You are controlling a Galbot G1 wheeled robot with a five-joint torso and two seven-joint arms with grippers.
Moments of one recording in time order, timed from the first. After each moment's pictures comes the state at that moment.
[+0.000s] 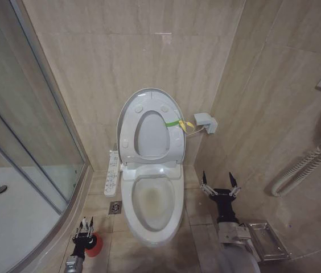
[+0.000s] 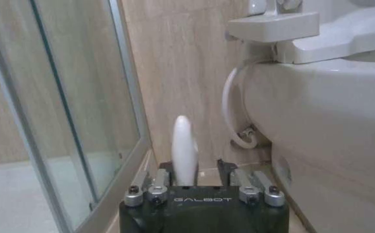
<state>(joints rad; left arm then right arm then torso) 1.03 -1.26 -0.32 -0.67 -0.25 -0.82 -0.07 -1.48 1.46 0.51 2.00 0.02 0.29 0.21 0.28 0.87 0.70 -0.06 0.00</state>
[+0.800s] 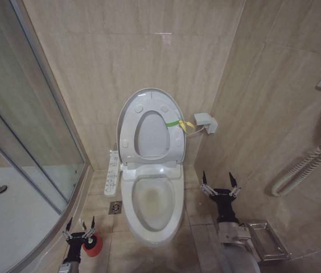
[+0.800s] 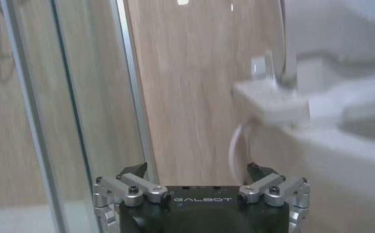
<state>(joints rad) 1.24 -1.23 -0.42 -1.05 -0.19 -0.82 -0.14 -1.48 1.46 0.51 2.00 0.02 0.29 0.21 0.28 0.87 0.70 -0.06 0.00</state>
